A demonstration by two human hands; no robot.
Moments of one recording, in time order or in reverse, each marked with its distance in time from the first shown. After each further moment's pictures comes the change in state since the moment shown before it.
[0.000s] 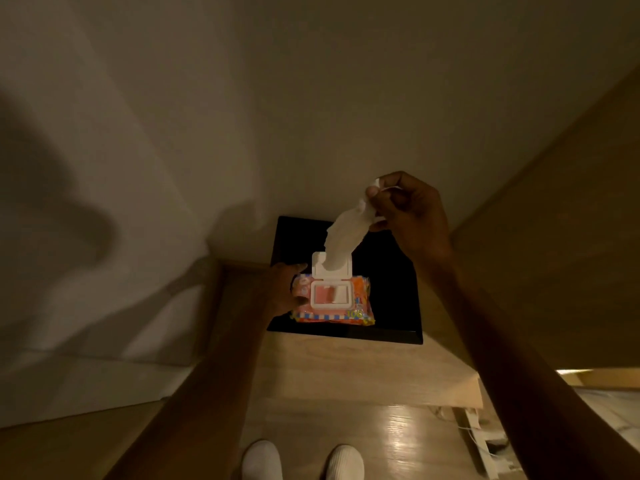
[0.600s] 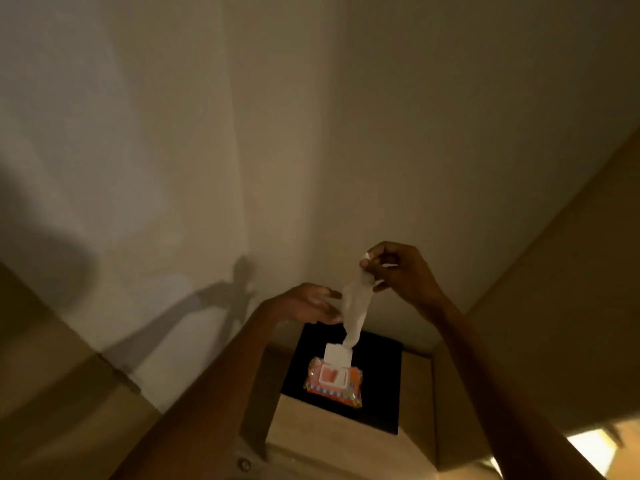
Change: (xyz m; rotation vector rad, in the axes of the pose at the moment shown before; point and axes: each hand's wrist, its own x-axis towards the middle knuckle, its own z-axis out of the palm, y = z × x) left_hand -0.227 0.174 -0.280 -0.597 -0.162 0.087; right_hand -0.030 -0.295 -0.018 -0.200 -0.363 -0.096
